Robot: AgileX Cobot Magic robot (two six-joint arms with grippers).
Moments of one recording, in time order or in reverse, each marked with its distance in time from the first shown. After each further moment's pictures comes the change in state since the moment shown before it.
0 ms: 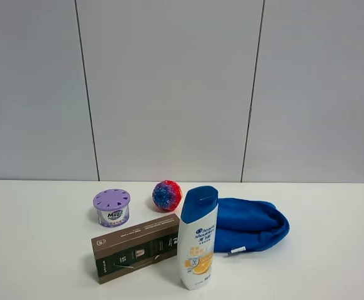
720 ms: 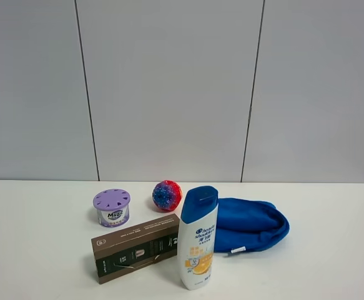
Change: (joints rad) left arm -0.307 -0.135 0.010 -0.088 0.457 0.525; right arm 0.000 0.000 0.000 0.000 0.000 0.000
